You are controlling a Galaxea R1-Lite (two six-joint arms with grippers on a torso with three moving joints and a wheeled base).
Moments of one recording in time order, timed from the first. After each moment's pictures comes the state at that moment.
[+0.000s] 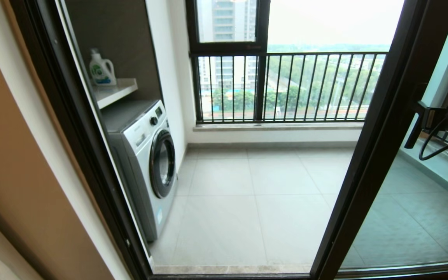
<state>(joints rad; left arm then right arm) 0.00 0.00 0.00 0.00 0.00 0.00 -0.37 1.89 -1.31 -0.37 0.09 -0.10</state>
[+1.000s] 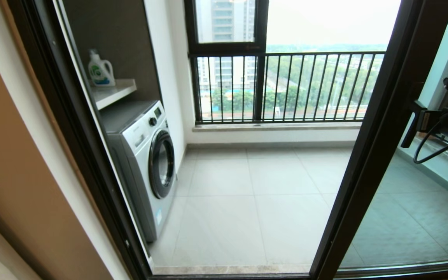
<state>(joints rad) 0.00 0.00 0.00 0.00 0.00 0.00 -0.29 1.89 -1.27 -0.40 0.08 -0.09</state>
